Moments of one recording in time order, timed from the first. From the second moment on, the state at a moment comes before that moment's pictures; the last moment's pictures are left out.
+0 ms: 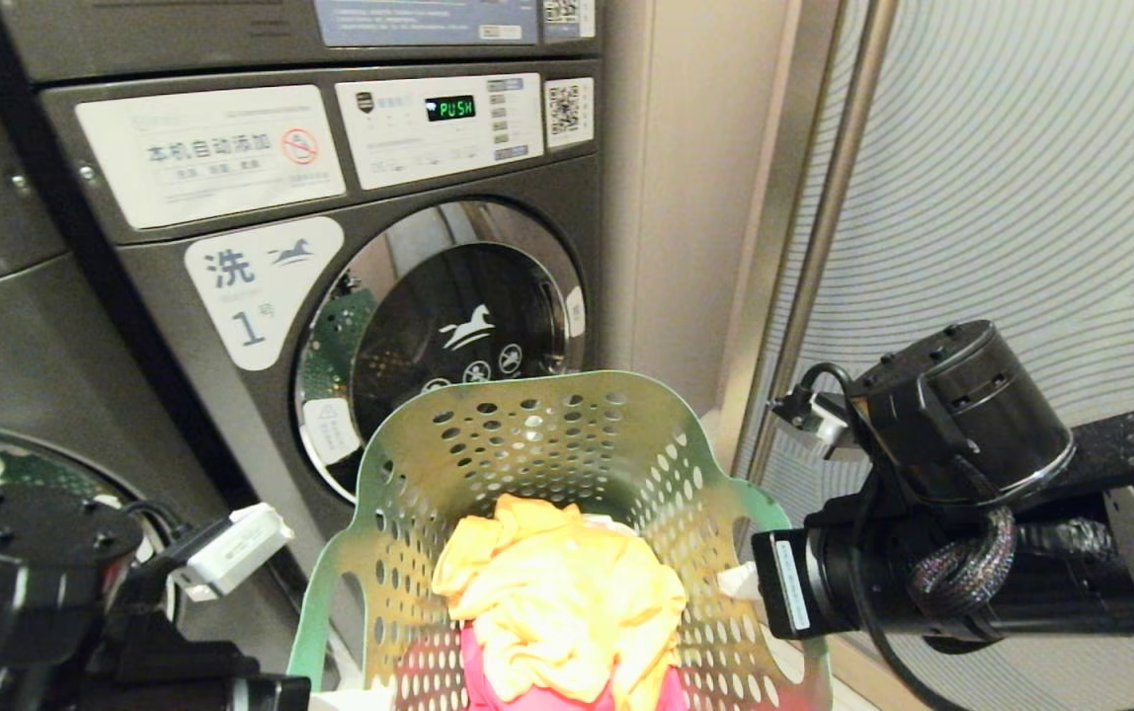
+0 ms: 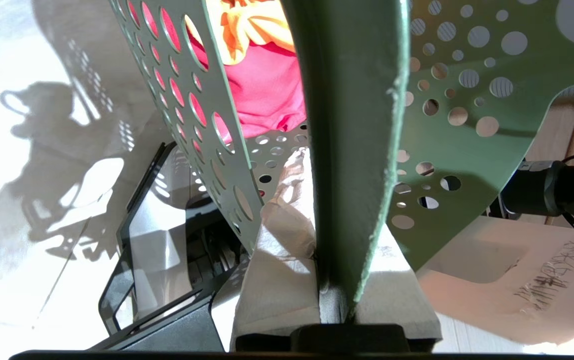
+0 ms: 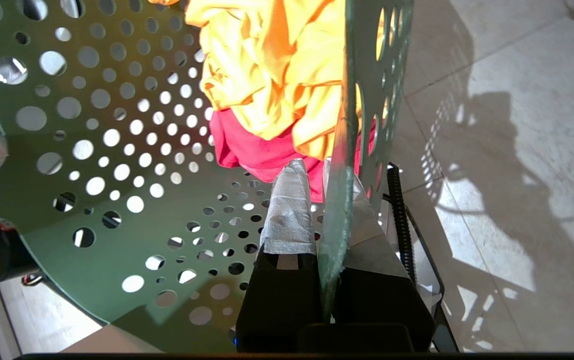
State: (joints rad) left arm -0.69 1.20 -0.56 0.07 -0.16 -0.56; right arm 0.78 1.56 -1.03 0.22 0.00 0.55
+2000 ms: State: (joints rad) left arm -0.76 1.28 -0.57 0.07 -0.16 -0.52; right arm 0.71 1.55 -0.97 0.22 -0.10 0.54
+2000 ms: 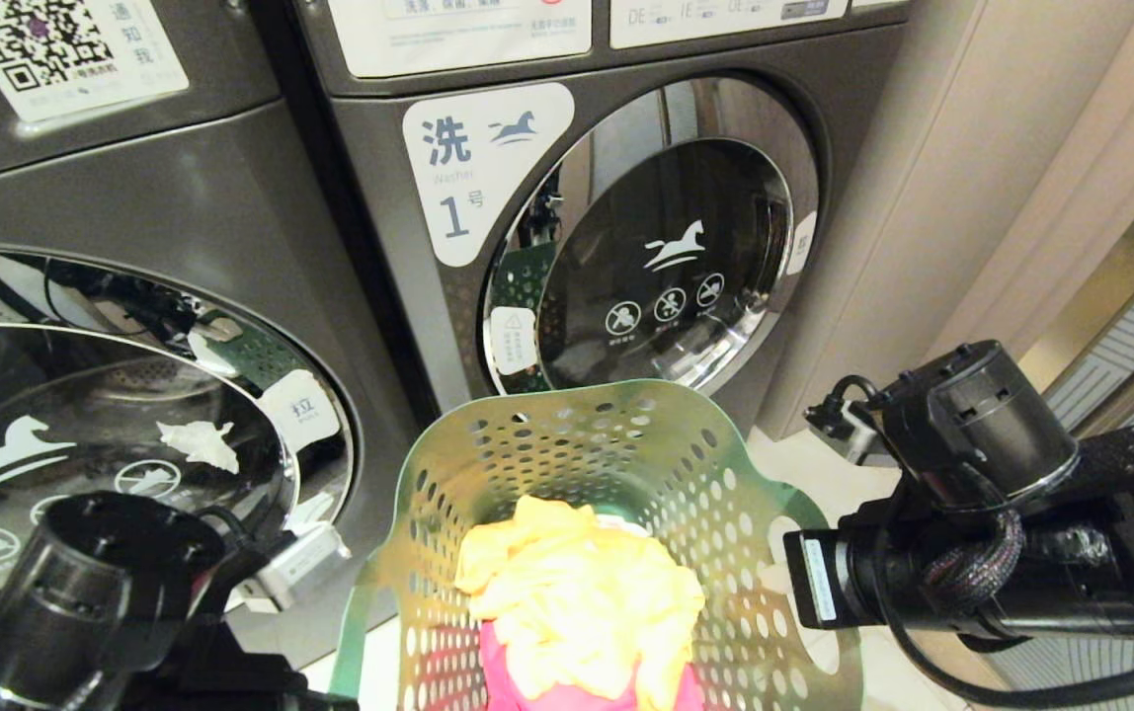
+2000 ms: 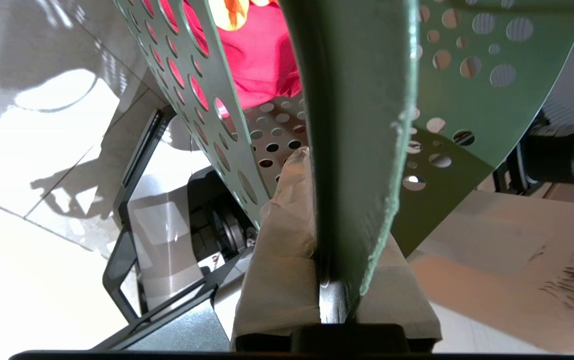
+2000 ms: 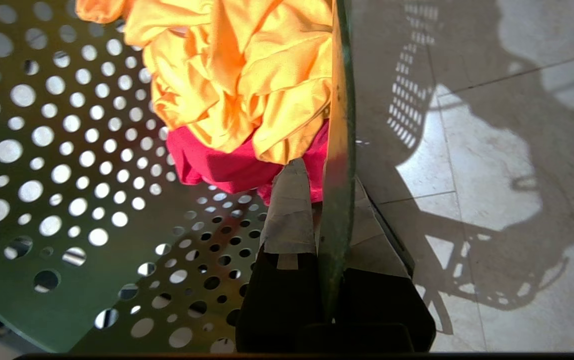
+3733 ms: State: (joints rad) left arm -0.94 1.59 -0.87 0.07 -0.15 -0.50; right arm 0.49 1.52 -1.00 0.22 -0.16 0.50
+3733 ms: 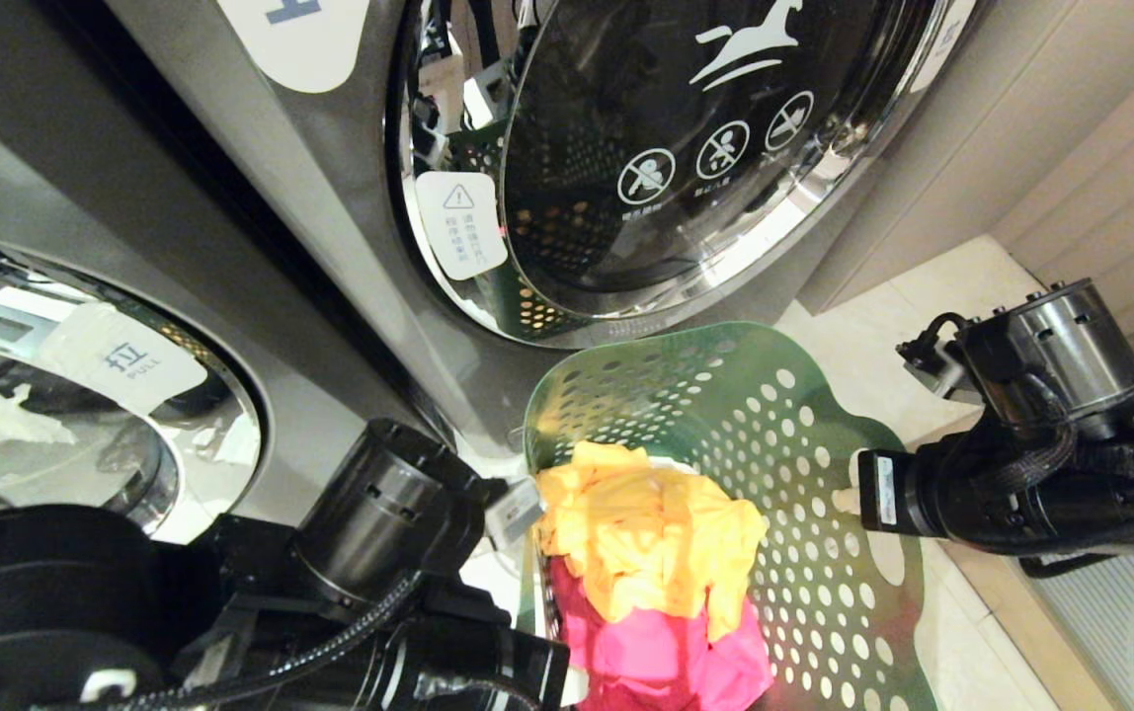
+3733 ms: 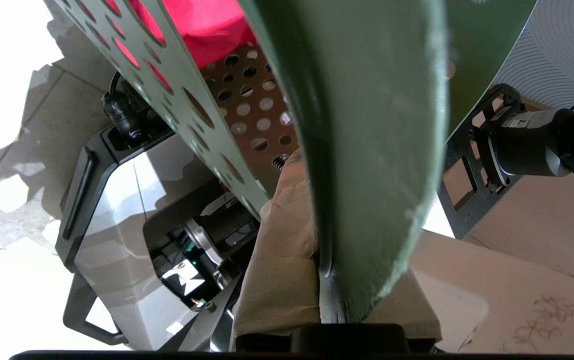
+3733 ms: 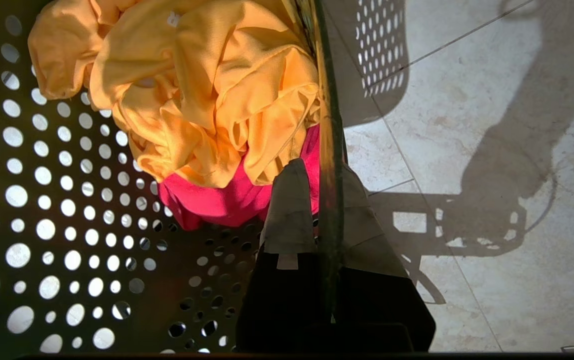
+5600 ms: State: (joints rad) left arm -0.93 1.79 -0.97 -0.02 0.07 -0.50; right arm 0.42 1.68 -1.18 0.20 -0.16 0.44
